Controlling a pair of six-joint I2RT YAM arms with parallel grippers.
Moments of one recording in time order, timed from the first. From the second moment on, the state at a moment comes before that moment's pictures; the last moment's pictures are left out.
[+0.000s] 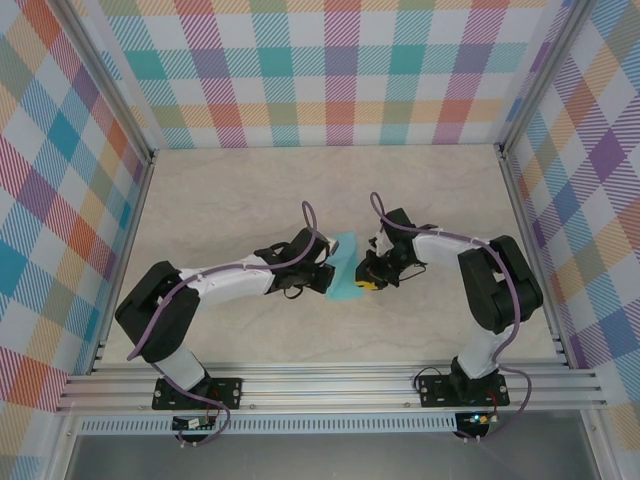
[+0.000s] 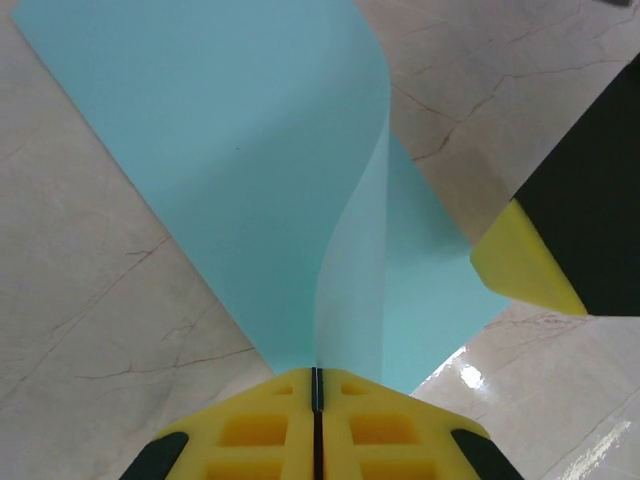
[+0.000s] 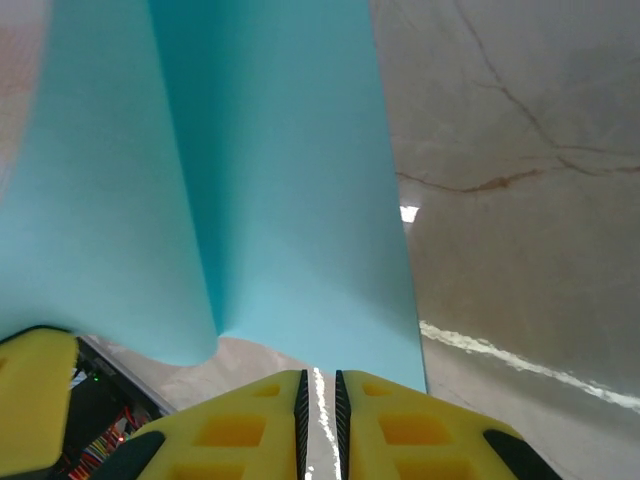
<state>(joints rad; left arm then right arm) -0.79 1.64 0.96 -0.27 0.06 -0.35 0.43 1.76 0.96 -0.52 -0.65 0.61</state>
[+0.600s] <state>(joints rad) -0.75 1.69 0.97 -0.27 0.09 -0.32 0.43 1.81 0.96 -0.53 -0.62 0.60</state>
